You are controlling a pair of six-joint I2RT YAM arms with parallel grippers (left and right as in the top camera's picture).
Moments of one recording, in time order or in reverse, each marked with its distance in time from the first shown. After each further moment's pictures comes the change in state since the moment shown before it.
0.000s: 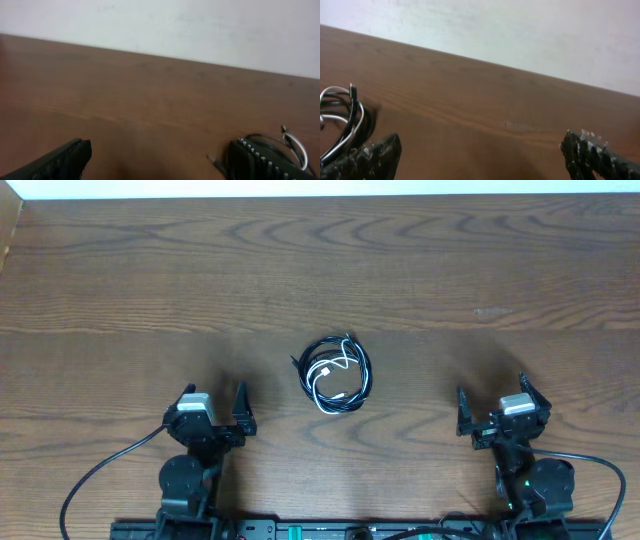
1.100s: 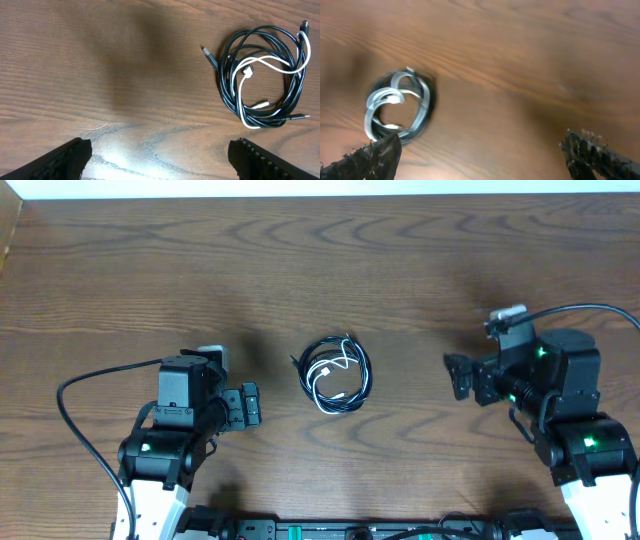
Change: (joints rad) left arm 0.000 0.853 0.694 -0.665 0.133 -0.022; right arm 0.000 0.905 0.840 -0.510 -0.219 0.088
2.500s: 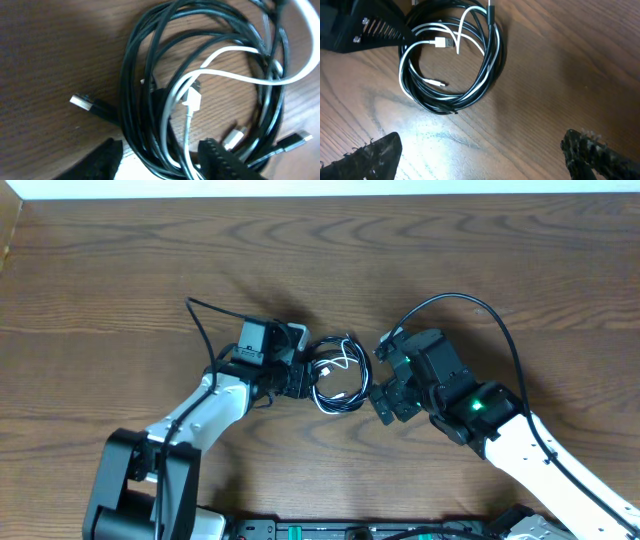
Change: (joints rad) left arm -0.180 0.708 0.000 0.592 0.289 0.130; right arm 0.491 0.333 0.008 0.045 0.220 0.080
